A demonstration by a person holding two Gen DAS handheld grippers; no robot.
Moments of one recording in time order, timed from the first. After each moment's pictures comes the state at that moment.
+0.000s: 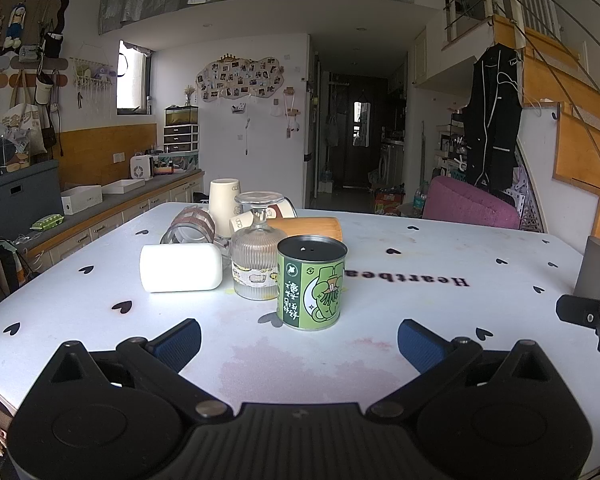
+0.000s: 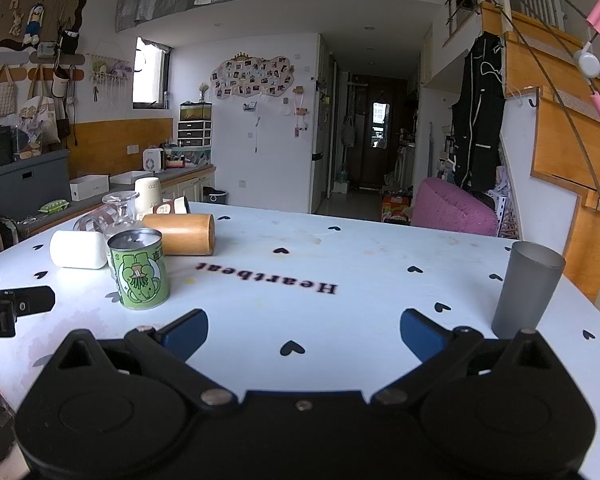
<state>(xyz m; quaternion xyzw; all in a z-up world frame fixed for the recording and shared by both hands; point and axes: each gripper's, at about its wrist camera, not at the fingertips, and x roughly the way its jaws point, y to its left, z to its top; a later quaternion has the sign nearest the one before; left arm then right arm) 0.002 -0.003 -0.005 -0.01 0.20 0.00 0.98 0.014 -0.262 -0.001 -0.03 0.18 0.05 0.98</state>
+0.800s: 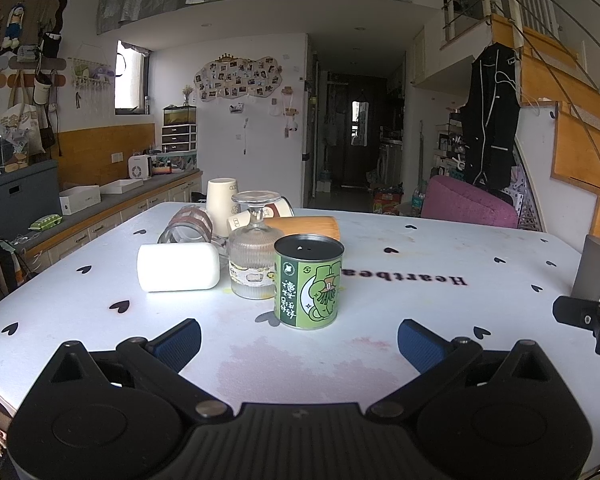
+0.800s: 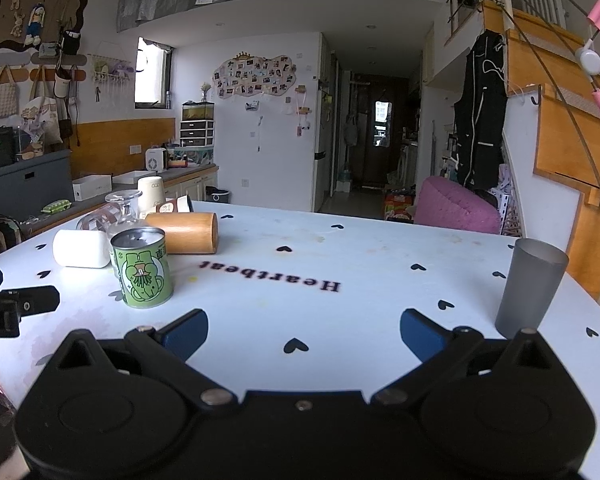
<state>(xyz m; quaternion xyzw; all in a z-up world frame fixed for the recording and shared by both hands) 0.005 -0.010 -0.008 -0.01 0.20 0.00 0.98 0.013 -0.259 -0.002 -0.03 0.18 0.05 0.98</state>
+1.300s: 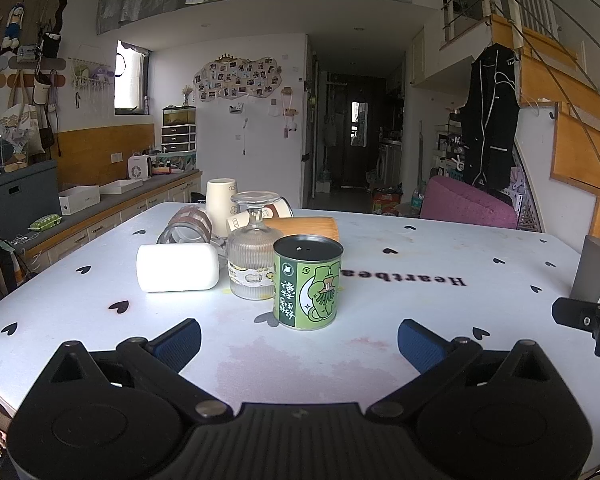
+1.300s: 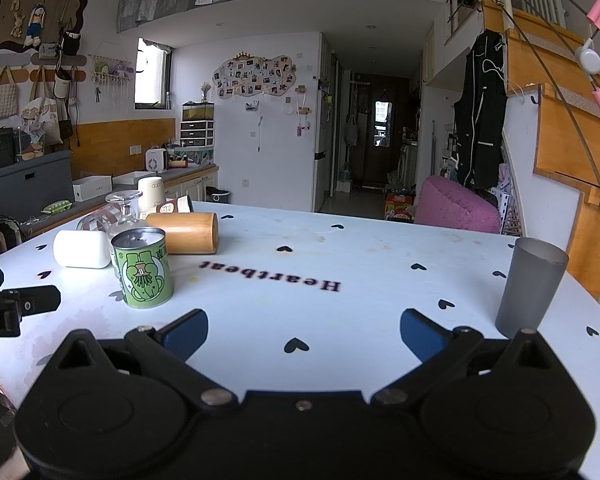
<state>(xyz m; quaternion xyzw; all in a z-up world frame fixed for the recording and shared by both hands) 0.006 -0.010 -0.008 -0.01 0.20 0.00 0.98 0.013 -0.259 -0.002 -0.03 0.18 0.05 0.98</state>
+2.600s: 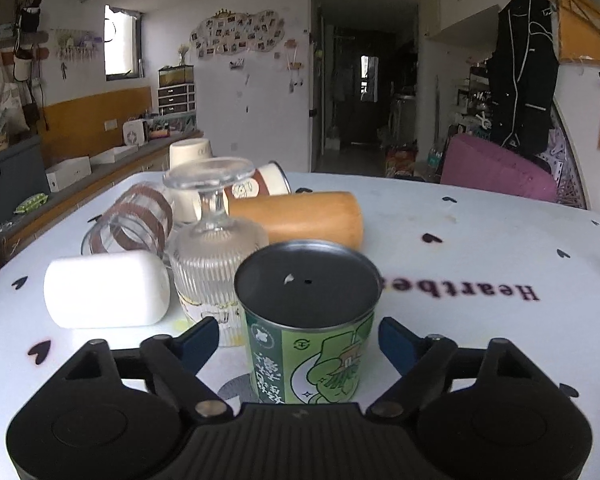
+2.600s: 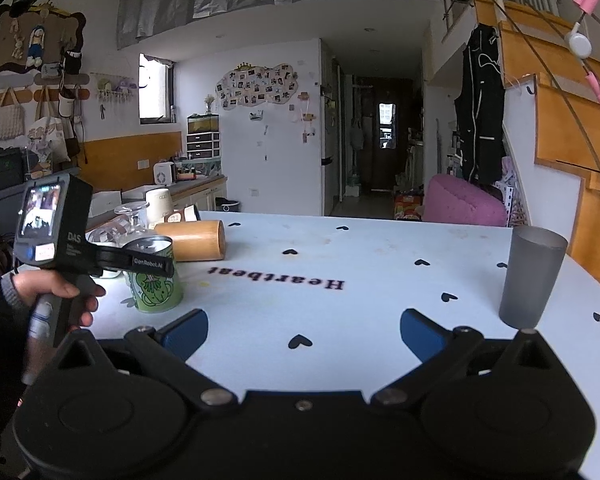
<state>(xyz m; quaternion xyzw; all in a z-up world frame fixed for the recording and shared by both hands) 0.164 -0.018 -0.031 0.00 0.27 0.01 0.96 0.001 -0.276 -0.004 0.00 0.18 0.07 0.98</state>
